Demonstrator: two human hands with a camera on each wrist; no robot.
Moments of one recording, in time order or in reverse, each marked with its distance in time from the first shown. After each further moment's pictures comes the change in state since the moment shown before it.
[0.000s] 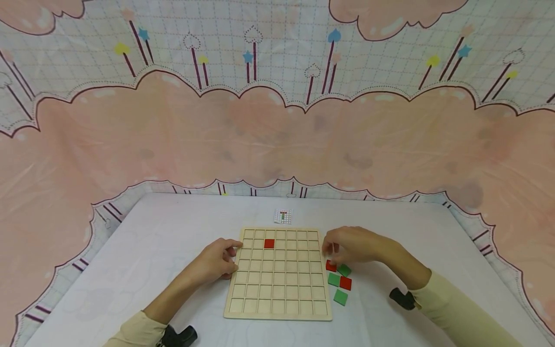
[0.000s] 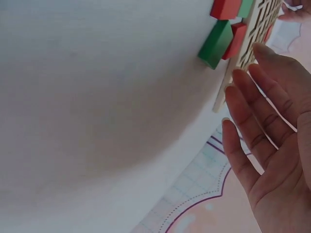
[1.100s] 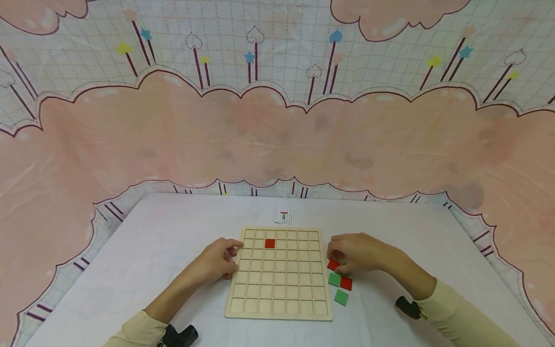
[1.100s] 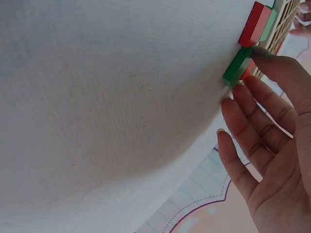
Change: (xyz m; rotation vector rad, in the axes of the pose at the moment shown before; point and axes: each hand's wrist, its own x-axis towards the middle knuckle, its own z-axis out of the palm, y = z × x) left_hand 0.000 0.002 0.001 0.020 0.014 -0.014; right_hand -0.013 0.001 0.014 -0.156 0.069 -0.056
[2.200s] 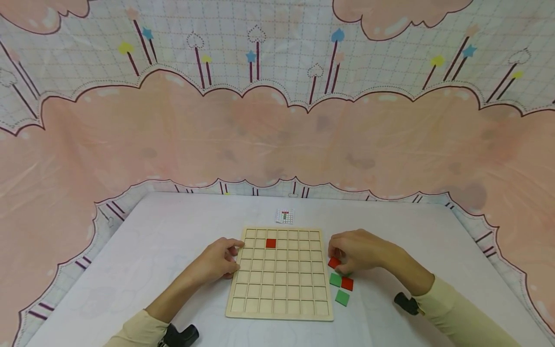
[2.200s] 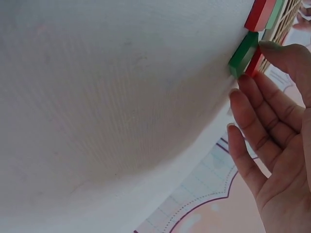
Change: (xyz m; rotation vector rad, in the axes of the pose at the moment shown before) left_hand 0.000 -0.003 0.000 -0.026 -0.001 -0.005; right_hand 0.005 0.001 -0.002 -0.024 -0.015 0.020
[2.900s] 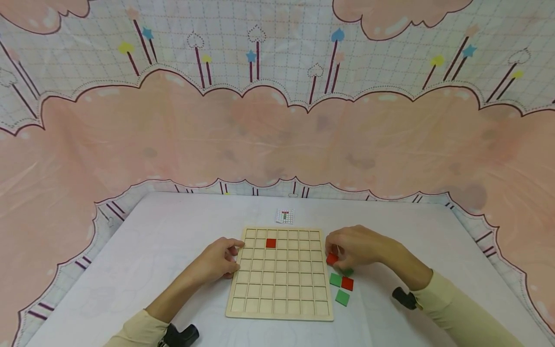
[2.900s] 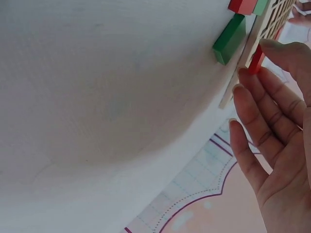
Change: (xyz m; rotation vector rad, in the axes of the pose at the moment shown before) left_hand 0.001 -0.002 0.000 -0.003 0.002 -0.007; right_hand 0.007 0.000 -0.010 0.052 -0.041 -0.009
